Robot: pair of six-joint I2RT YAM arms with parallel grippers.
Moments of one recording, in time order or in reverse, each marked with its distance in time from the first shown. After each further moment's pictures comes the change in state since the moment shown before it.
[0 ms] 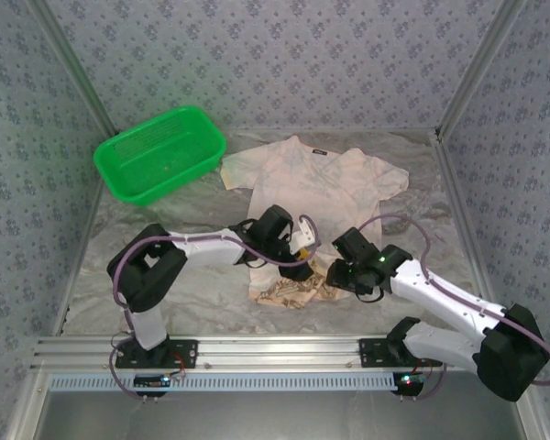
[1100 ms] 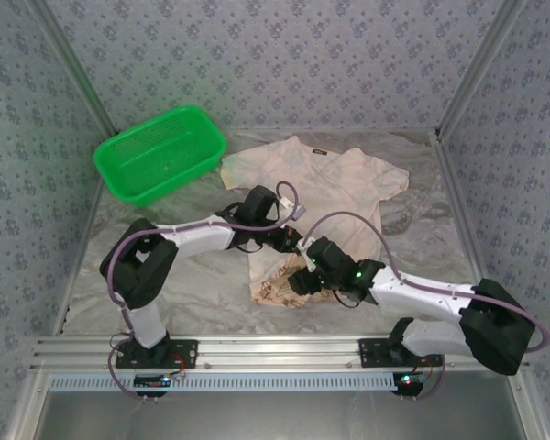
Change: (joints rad) left arm 0.140 -0.029 0.050 0.011 0.164 -0.499; right arm 0.216 0.154 -0.112 0.610 0.024 -0.600
